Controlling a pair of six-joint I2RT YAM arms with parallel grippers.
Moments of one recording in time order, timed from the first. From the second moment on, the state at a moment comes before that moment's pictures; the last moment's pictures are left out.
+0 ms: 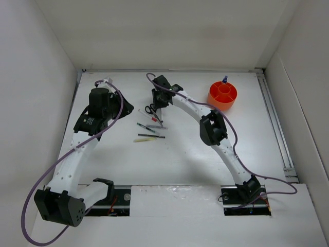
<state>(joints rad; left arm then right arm) -0.21 1.07 1.06 -0.54 0.11 -0.59 0.67 2.65 2.49 -0.74 0.04 0.48</state>
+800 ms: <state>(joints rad) -0.21 1.06 1.05 -0.53 0.10 -0.59 0.67 2.49 2.37 -0.61 0.06 0.58</state>
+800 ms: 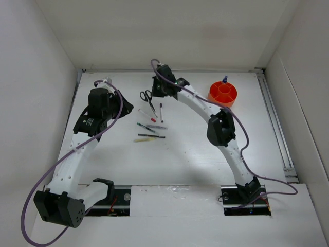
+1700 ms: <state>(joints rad) -0.24 1.15 1.04 -0.41 0.16 -0.60 -0.15 1.78 1.82 -0.45 0.26 0.76</state>
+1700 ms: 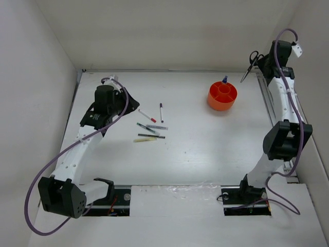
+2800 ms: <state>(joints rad) -0.24 1.26 1.05 -0.37 0.17 -0.59 -0.02 2.03 1.86 -0.40 0.61 0.66</state>
